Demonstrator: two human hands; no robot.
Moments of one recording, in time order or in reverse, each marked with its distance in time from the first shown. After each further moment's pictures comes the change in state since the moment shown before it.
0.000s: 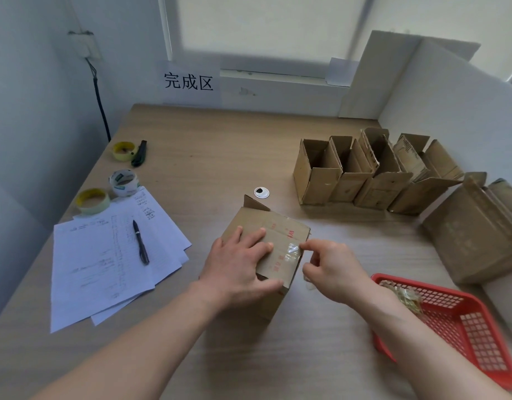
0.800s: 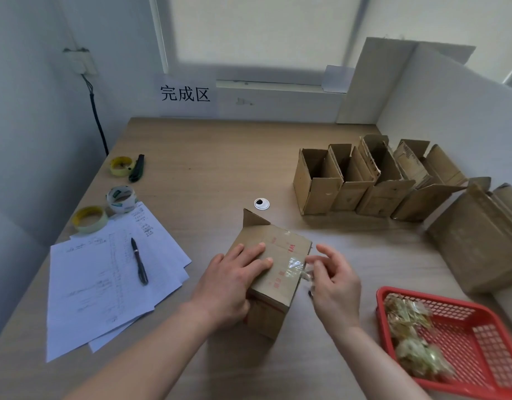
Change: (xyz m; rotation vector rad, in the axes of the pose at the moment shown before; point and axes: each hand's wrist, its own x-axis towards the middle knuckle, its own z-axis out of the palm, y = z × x) left_hand 0.009 -0.029 0.008 0.052 0.028 0.170; right_hand 0.004 -0.003 0.048 0.762 0.555 0.134
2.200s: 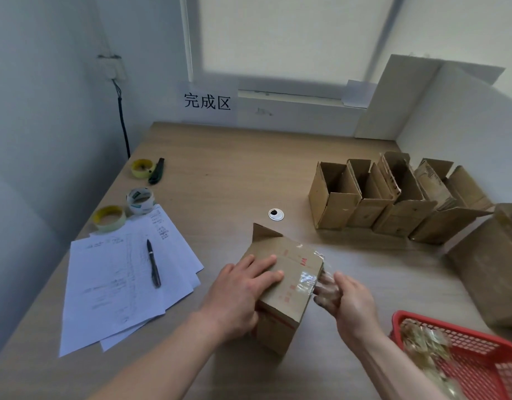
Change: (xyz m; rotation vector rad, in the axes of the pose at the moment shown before) left_hand -0.006 -0.006 -0.001 -0.034 0.035 -0.018; right_hand 0.030 0.015 0.004 0.353 -0.135 0.502
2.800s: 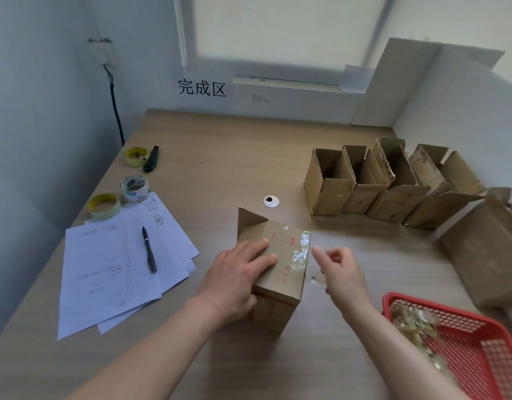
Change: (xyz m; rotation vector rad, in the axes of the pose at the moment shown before) left_hand -0.002 0.009 0.004 0.010 0.057 -0.012; right_hand -0.014 -0.021 -0.003 -0.616 0.018 -0.182
